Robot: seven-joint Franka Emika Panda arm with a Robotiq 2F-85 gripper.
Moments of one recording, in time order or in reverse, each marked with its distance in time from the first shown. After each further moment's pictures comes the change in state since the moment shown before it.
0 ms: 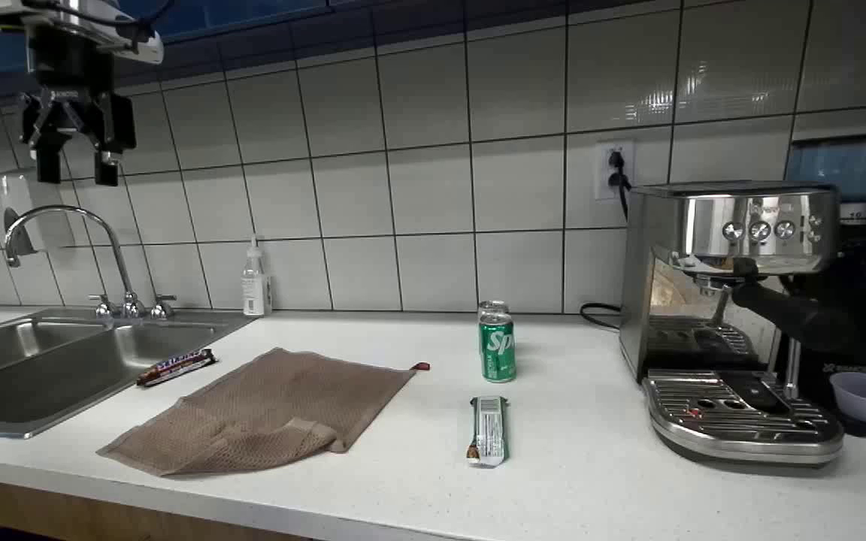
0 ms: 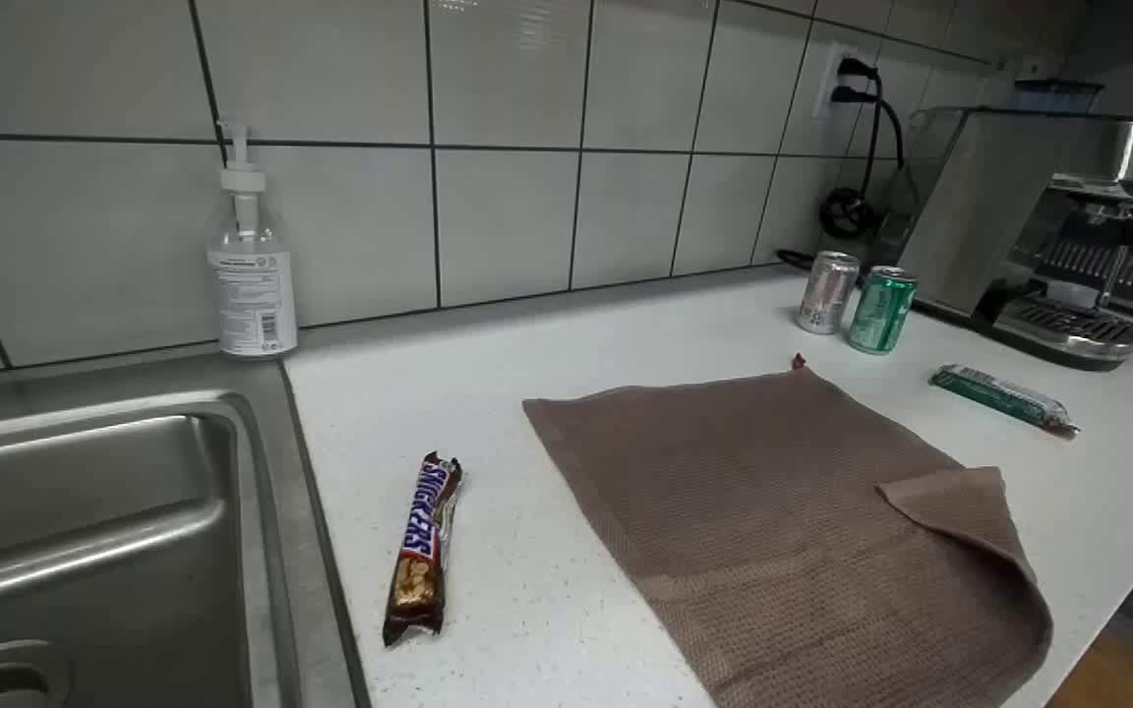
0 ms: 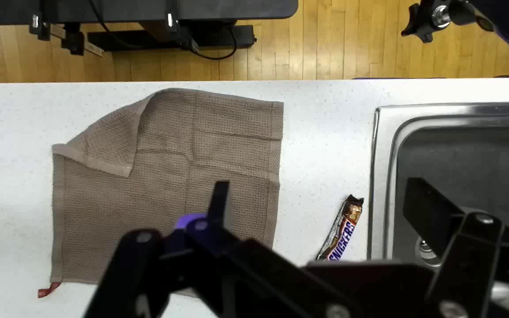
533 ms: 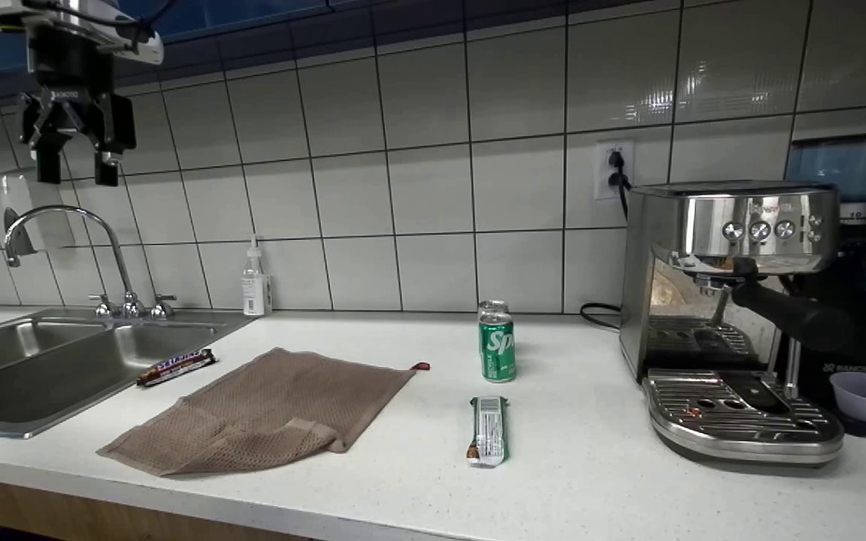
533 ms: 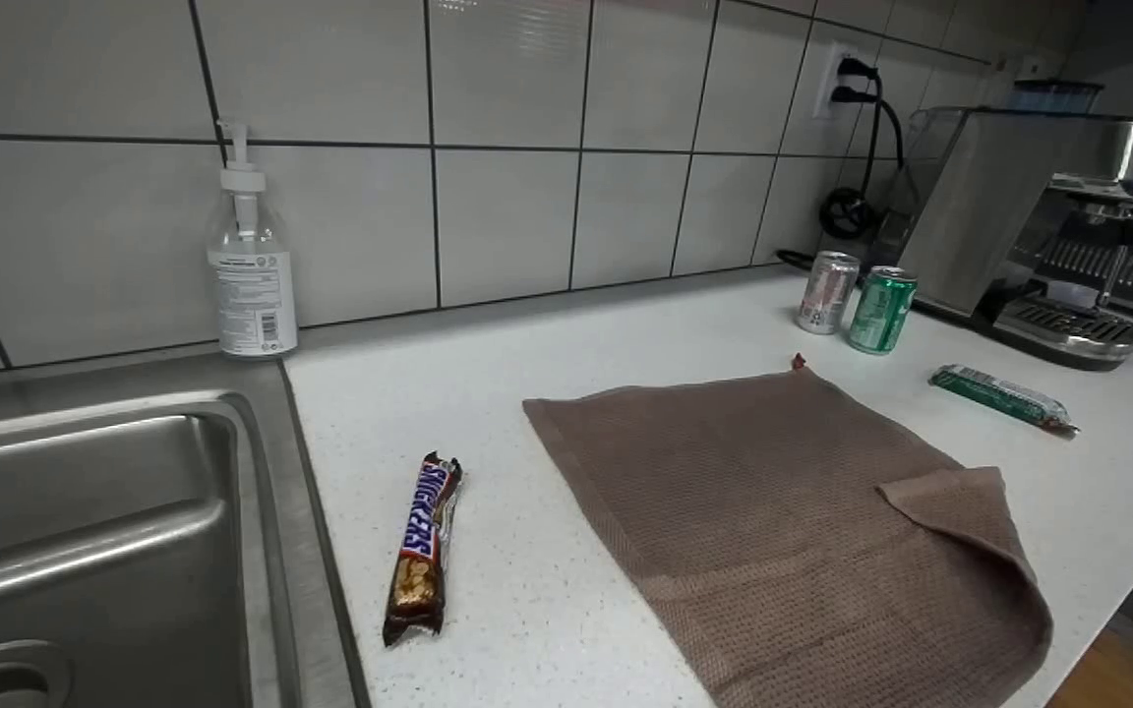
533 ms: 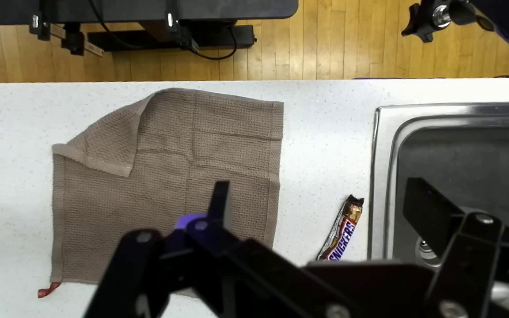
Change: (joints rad) arm 0.000 0.001 0.000 0.000 0.000 0.000 0.000
